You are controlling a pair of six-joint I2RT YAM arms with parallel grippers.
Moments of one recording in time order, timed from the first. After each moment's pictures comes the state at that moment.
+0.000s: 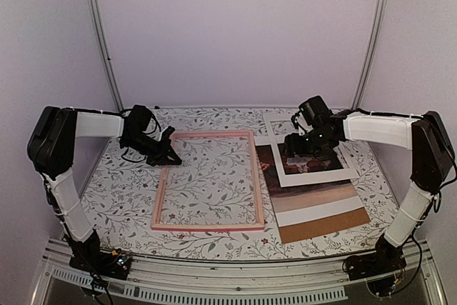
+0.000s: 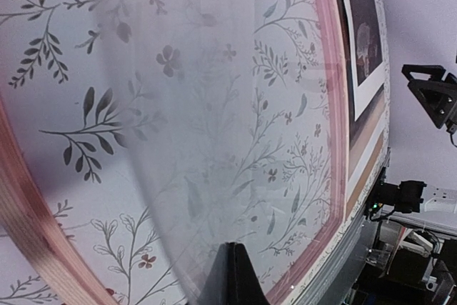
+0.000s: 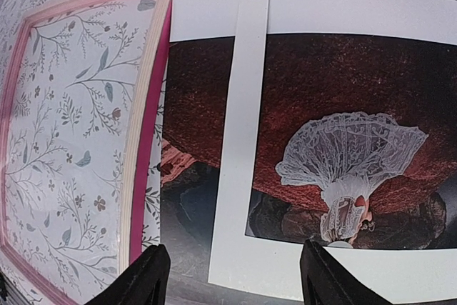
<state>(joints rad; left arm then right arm) -0.24 1.87 1.16 -0.48 0.71 -0.27 0.54 1.73 1.21 -0.46 -0.06 0.40</state>
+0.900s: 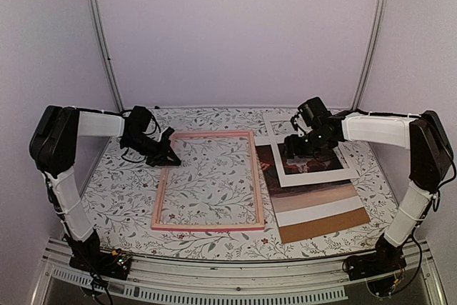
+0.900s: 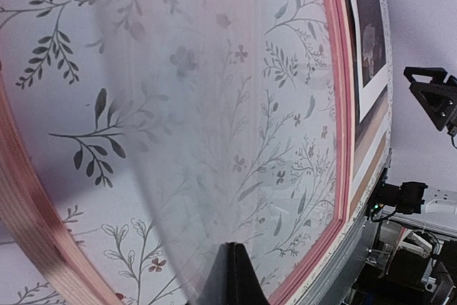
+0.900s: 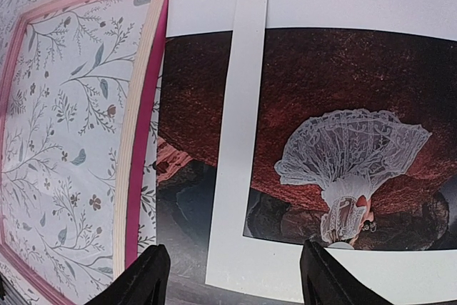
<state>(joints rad) -0.23 1.89 1.17 -0.49 0.71 -0.25 0.54 1.74 1.21 -0.46 -0.06 0.39</state>
